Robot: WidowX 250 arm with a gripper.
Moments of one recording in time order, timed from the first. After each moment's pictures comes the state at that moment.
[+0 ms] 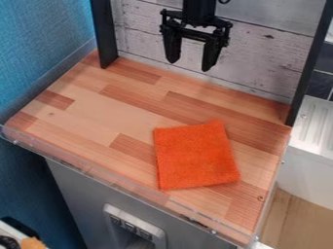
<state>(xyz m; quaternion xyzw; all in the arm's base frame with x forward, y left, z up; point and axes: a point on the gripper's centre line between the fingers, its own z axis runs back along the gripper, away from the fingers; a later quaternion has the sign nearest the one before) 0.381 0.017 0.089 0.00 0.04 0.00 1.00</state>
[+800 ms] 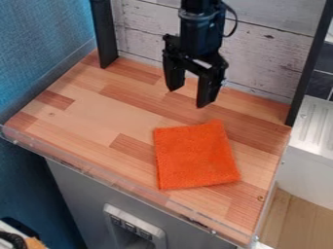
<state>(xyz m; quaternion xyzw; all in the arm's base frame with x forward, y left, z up) 0.320 -0.012 0.085 0.00 -0.01 -0.18 0.98</state>
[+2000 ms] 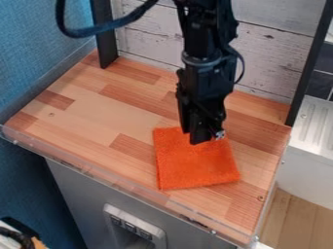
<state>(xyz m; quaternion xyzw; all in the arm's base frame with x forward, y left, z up) 0.277 -0.044 0.063 -0.02 -0.01 -0.32 0.95</state>
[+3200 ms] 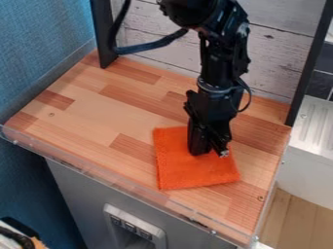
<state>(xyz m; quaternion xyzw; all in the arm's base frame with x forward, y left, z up) 0.295 -0.045 0.019 0.02 0.03 -0.33 0.94</state>
